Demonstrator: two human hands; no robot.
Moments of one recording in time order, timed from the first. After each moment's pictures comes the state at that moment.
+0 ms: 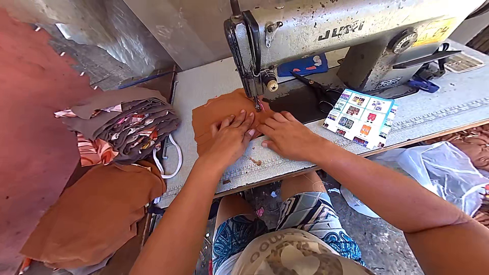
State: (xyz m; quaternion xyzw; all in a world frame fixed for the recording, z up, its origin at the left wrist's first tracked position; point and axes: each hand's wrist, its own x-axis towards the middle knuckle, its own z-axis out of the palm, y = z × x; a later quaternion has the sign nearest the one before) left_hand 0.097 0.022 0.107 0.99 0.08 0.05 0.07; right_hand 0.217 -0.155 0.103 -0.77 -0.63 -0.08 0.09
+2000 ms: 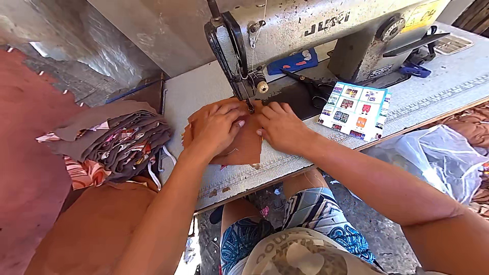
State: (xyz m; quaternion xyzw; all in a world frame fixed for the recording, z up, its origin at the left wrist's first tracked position) left_hand 0.128 0.065 0.123 0.99 -0.05 0.10 0.09; right_hand 0.222 -0.142 0.104 -0.81 -0.56 -0.10 0.14
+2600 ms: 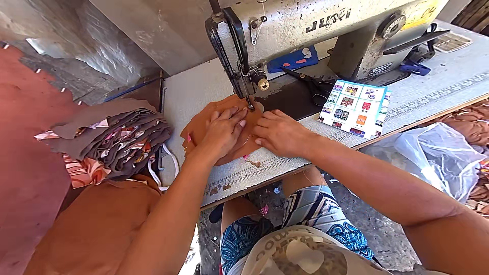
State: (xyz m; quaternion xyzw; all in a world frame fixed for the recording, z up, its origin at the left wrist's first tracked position) left_hand 0.119 0.049 0.115 0.99 0.04 0.06 0.12; right_hand 0.215 -0.147 0.095 -0.73 -0.65 -0.14 0.18
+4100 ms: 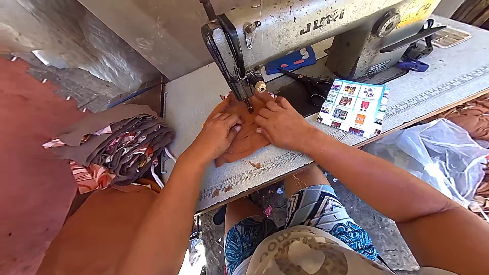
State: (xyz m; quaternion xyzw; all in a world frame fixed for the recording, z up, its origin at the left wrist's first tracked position) left_hand 0.119 0.070 0.119 0.98 -0.10 0.10 0.11; right_hand 0.207 -0.144 0.118 -0.79 -0.59 -0.11 0.12
